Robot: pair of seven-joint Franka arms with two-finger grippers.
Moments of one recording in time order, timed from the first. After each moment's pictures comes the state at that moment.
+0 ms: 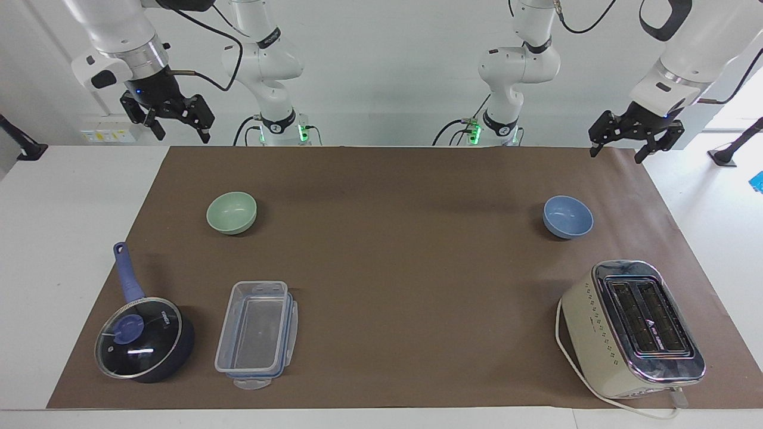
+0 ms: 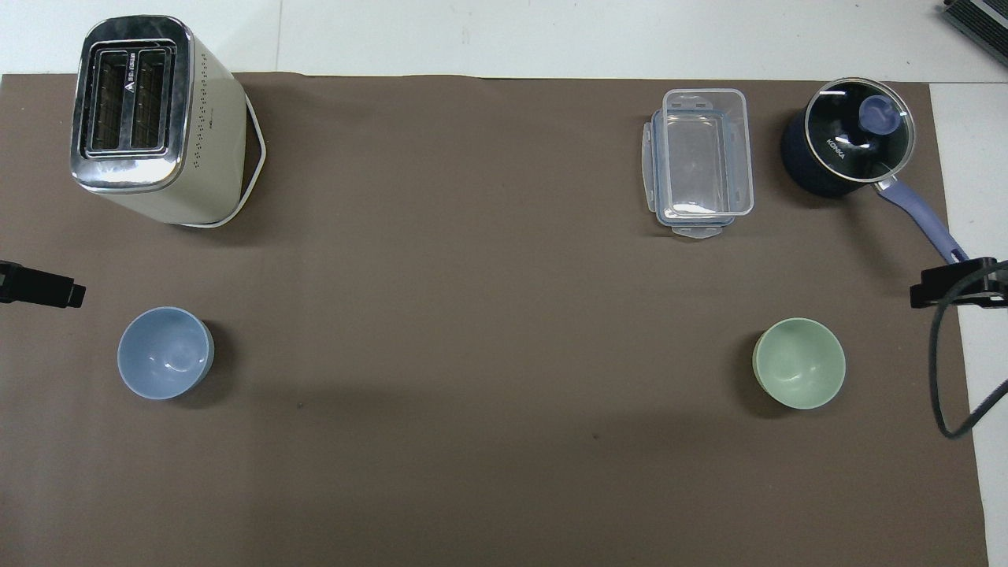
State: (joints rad) left arm -0.02 -0.09 0.07 -1.73 -0.02 1.63 0.29; right arm 0.02 -0.10 -0.07 -1.62 -0.01 1.49 0.05
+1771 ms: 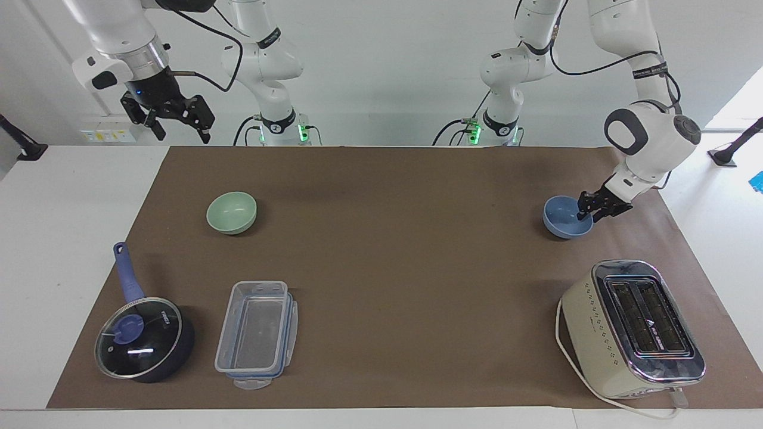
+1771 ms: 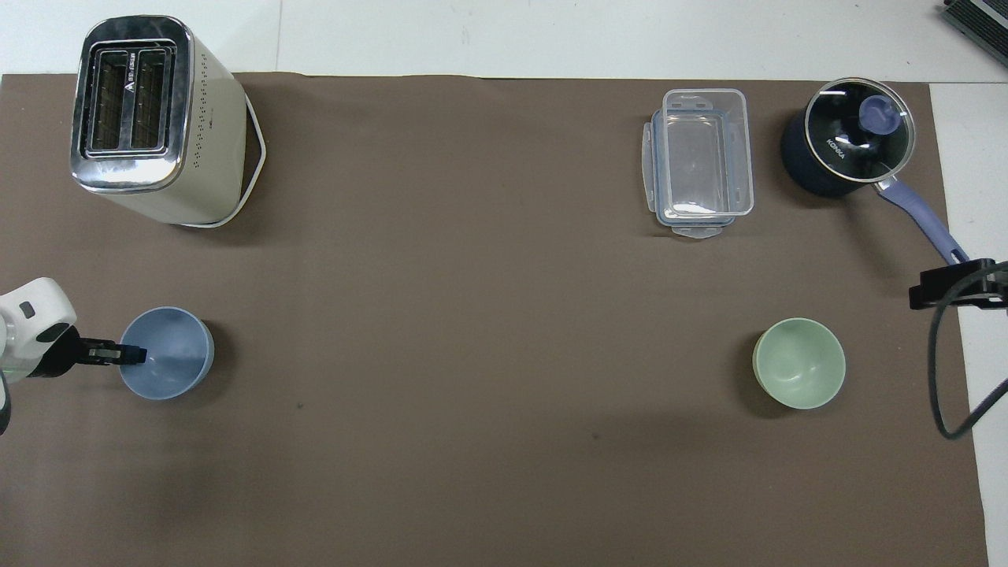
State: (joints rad) left arm 0.20 0.02 0.07 -2.31 -0.16 2.26 0.54; right arm 0.01 -0.10 -0.07 -1.62 -0.01 1.49 0.05
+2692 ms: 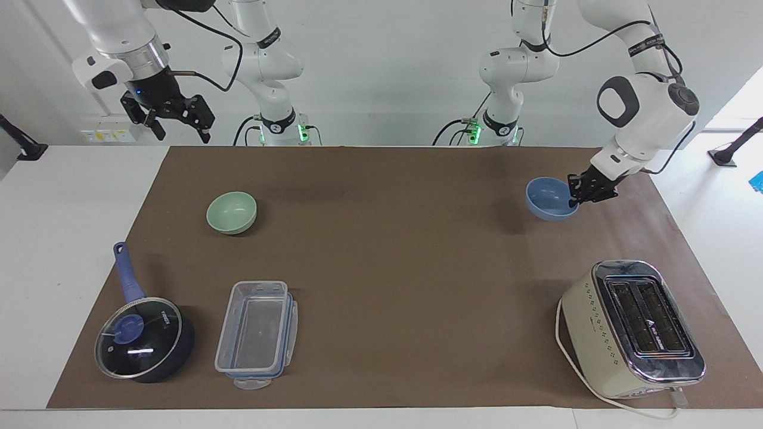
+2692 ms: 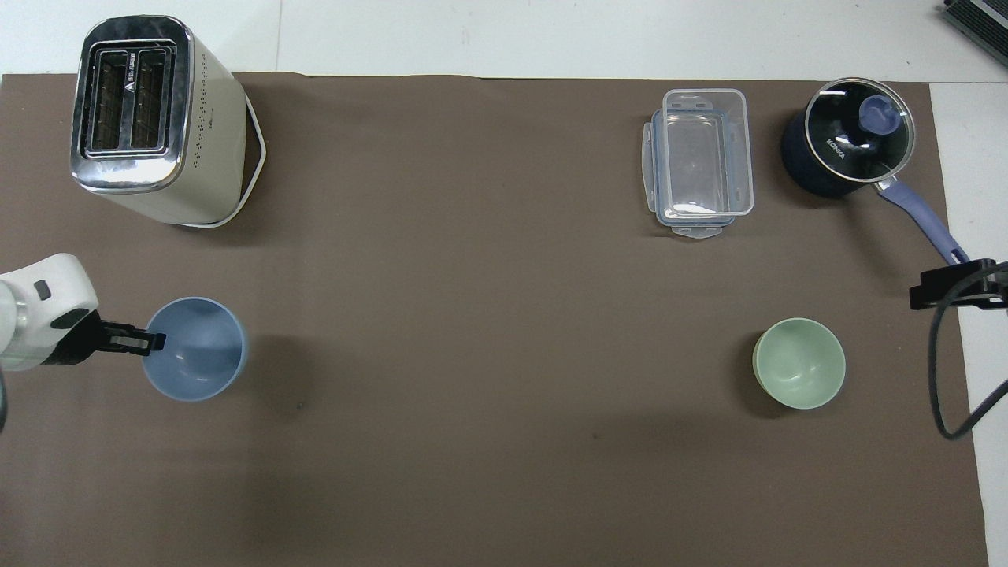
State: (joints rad) left arm 0.01 -0.14 0.03 -2.24 -0.17 2.07 0.38; right arm 0.01 -0.10 -0.07 -1.62 -0.01 1.49 0.05
